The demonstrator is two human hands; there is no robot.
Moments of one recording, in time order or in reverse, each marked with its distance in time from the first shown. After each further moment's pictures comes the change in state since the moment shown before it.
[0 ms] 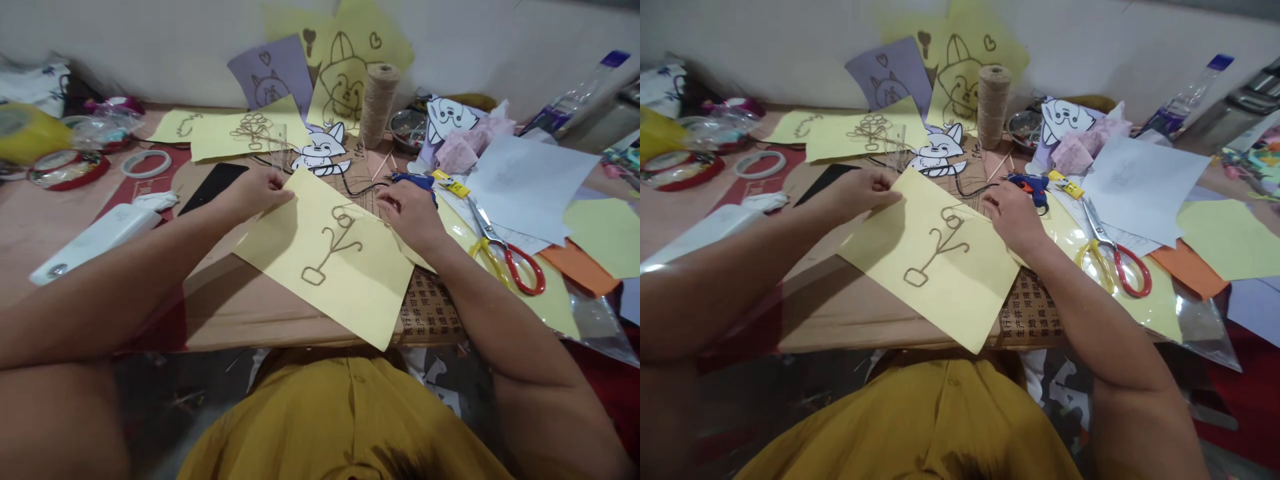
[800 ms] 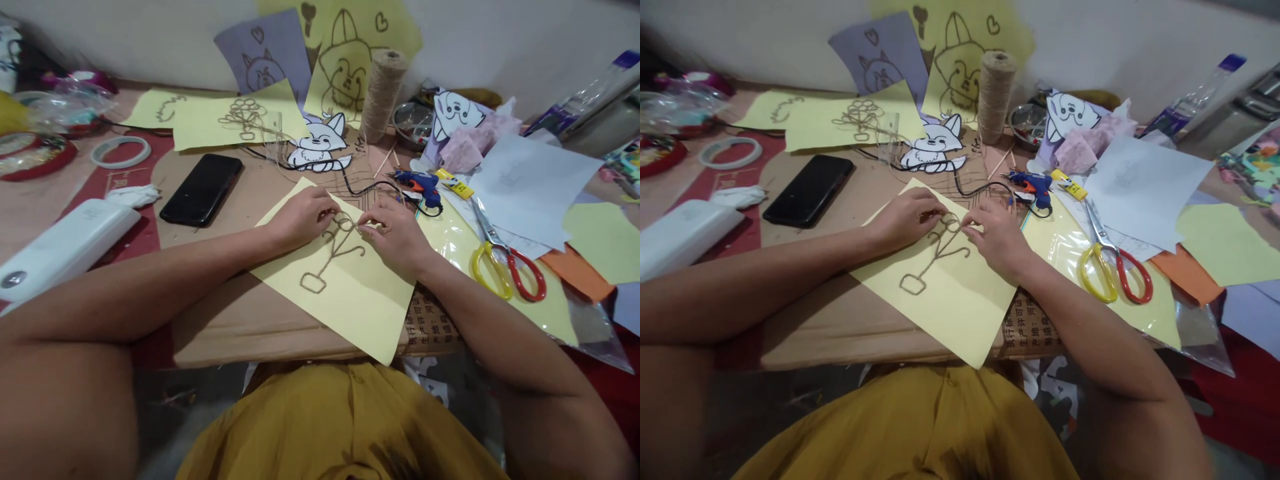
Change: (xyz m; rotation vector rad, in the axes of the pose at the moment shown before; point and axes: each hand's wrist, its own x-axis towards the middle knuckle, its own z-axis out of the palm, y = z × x) left_hand -0.007 0.018 0.081 0.264 -0.028 0.572; right_hand -0.018 -0.021 0.020 0.161 -0.111 -0.020
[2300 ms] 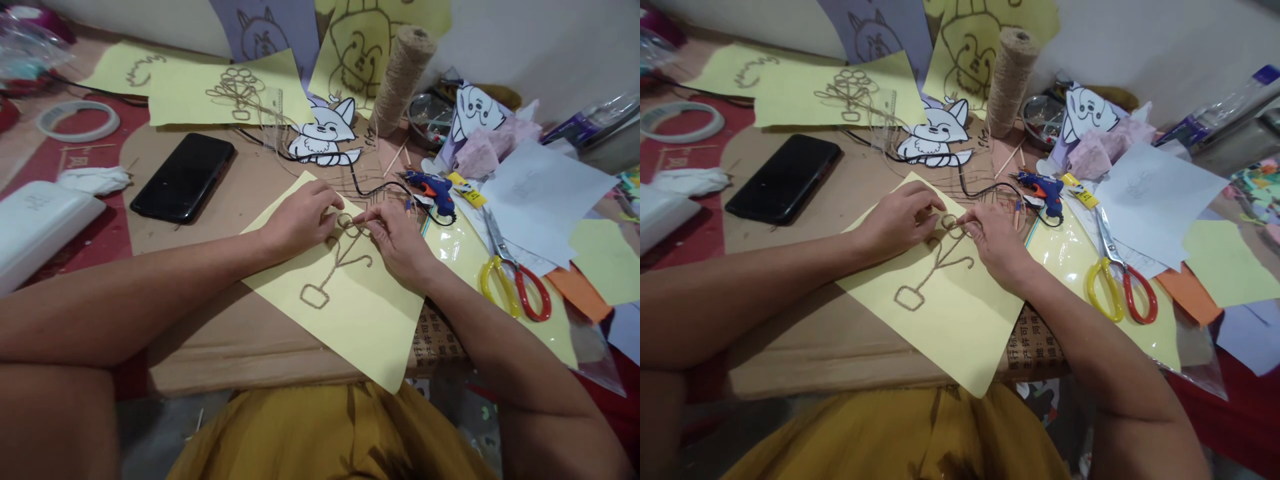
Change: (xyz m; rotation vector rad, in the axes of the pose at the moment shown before) left_hand -0.007 0.006 -0.001 -0.094 0.137 -0.099; right_hand 0.013 -0.008 0.003 0.022 -0.141 0.132
